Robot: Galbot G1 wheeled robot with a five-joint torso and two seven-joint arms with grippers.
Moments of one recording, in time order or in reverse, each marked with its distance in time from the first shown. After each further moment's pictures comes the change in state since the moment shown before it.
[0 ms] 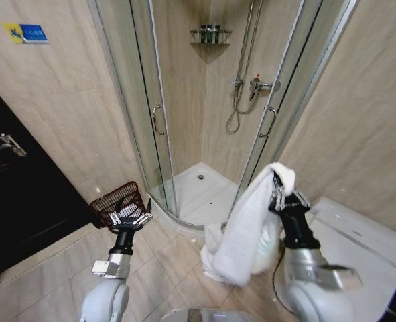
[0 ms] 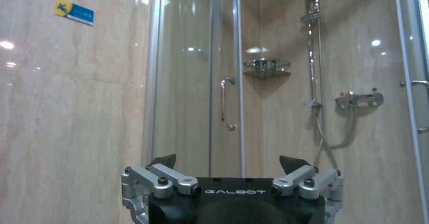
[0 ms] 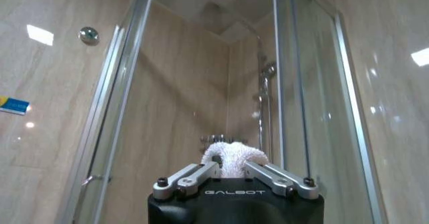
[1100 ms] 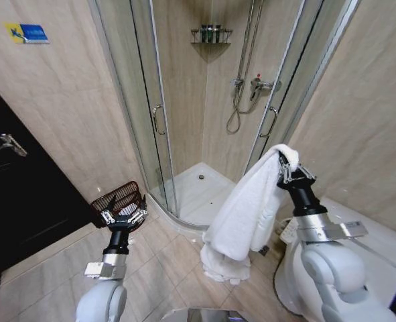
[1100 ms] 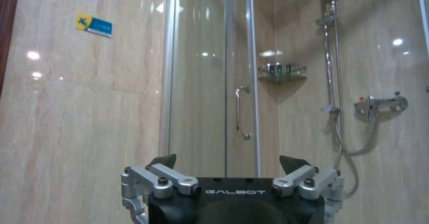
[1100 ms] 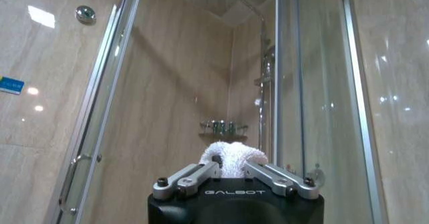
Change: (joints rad) left arm -0.006 -0.027 -0.004 -0.041 0.027 0.035 -0.045; right arm 0.051 -0.042 0.097 -0.112 0.137 -0.030 -0.086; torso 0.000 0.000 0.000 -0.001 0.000
